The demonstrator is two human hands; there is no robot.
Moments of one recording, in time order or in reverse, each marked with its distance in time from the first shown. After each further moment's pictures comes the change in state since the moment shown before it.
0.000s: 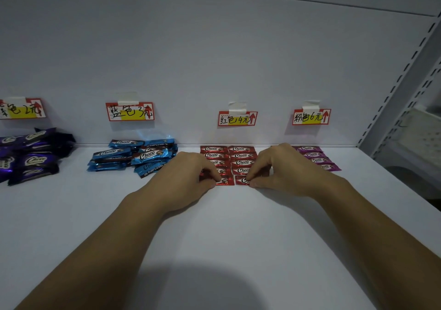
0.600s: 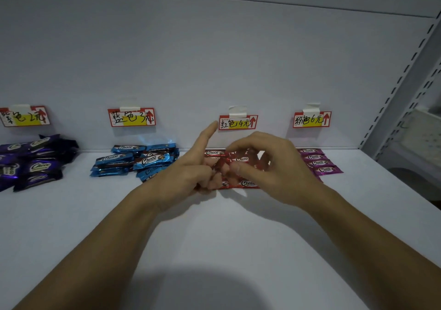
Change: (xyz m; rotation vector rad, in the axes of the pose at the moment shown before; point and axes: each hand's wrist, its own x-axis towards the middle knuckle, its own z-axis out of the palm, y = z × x) left_hand -0.010 0.026 -0.023 -1.066 -0.206 -0.078; right_hand -0.001 -0.030 0.009 0.200 0.428 -0.255
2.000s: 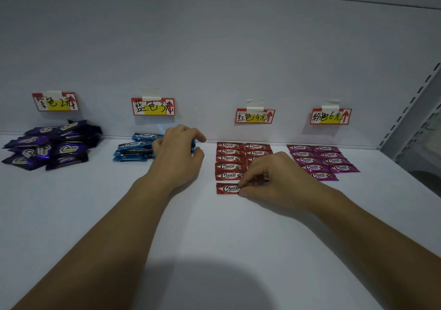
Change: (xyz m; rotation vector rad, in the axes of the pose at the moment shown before) left_hand 0.011 -0.026 -0.035 1.027 0.683 -0.093; right_hand -0.010 0.009 0.021 -0.039 -0.373 0.095
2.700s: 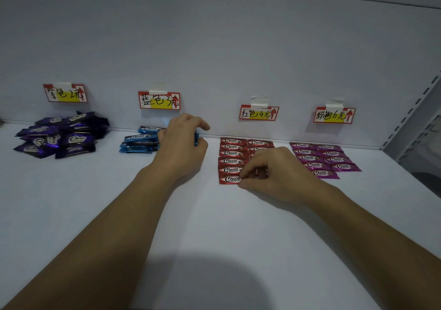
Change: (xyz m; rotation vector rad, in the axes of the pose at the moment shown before) left_hand 0.003 -0.004 0.003 -0.082 0.117 0.045; right_hand 0.002 -0.005 0.002 -0.063 0.042 0.018
